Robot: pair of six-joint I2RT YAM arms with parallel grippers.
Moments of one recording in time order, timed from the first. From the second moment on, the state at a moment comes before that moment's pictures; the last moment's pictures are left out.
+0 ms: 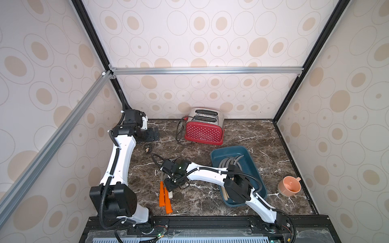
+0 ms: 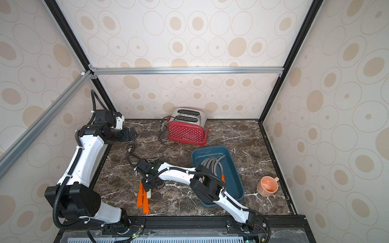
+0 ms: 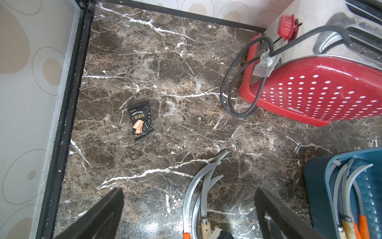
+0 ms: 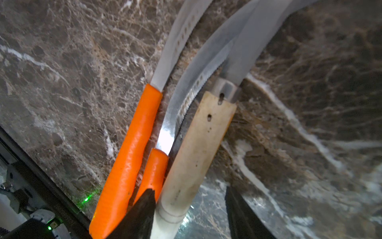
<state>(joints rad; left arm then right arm) 0.09 1.49 1.54 -0.99 0.15 -0.07 1.17 2.39 2.03 -0.83 -0.14 0.62</state>
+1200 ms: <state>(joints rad) 0.09 1.49 1.54 -0.99 0.17 -0.06 1.19 2.44 2.14 -0.95 -0.11 0.60</state>
